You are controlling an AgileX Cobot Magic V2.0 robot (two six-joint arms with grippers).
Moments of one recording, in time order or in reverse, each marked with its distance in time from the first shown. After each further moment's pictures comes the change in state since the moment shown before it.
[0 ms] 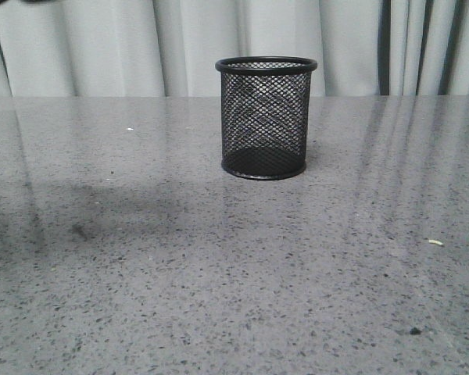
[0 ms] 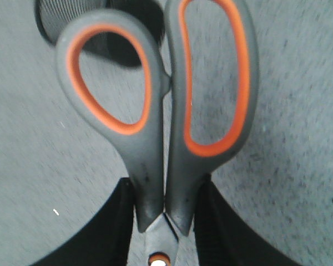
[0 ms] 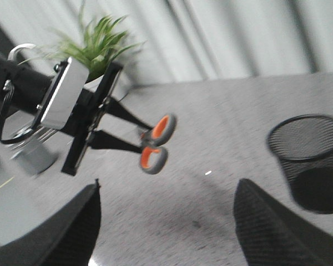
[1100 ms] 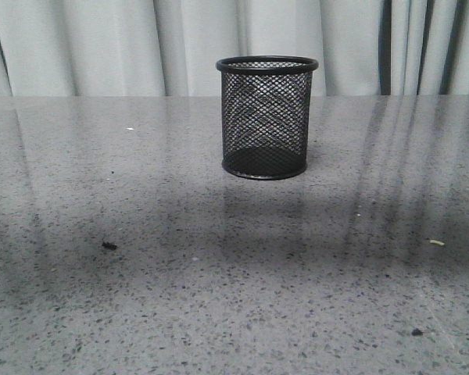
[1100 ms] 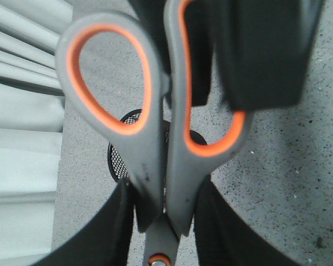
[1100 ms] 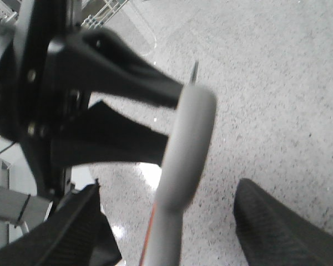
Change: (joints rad) left arm -0.188 -0.023 0.002 -0.116 -0.231 0.000; right arm 0.337 0.629 -0.329 -0.022 -0.028 -0.034
